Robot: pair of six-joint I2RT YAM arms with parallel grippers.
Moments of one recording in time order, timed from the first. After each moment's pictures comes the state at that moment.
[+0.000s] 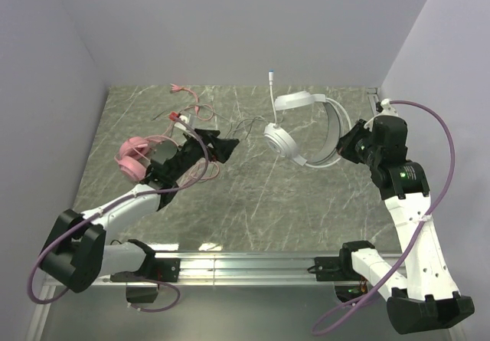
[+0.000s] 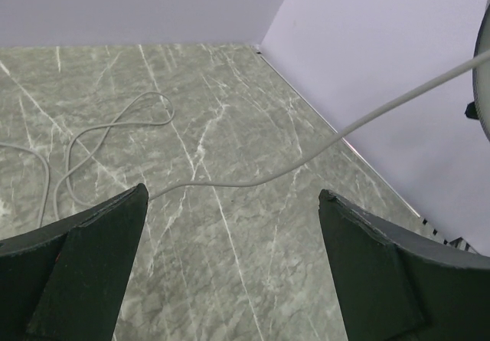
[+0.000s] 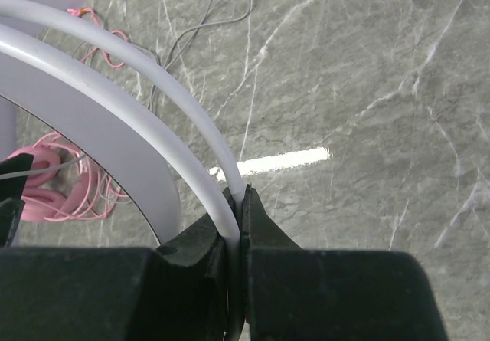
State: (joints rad) left arm -0.49 1.21 0.57 0.73 0.24 -0.48; right arm 0.09 0.91 1.14 -0.76 -0.07 0.54
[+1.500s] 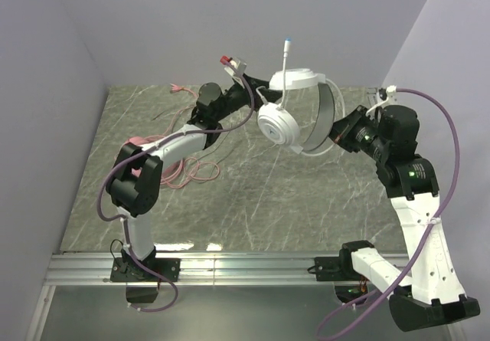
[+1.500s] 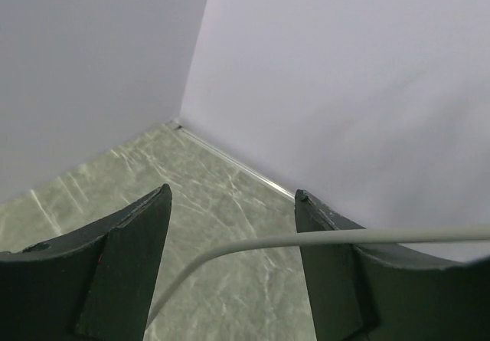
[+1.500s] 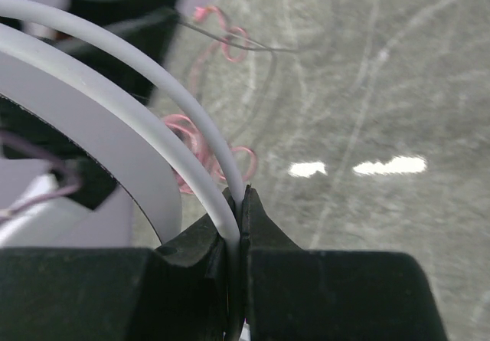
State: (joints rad) left arm -0.55 1.89 1.42 0.77 0.47 -0.45; right arm 0.13 0.93 1.26 -0.73 -0.26 0.69
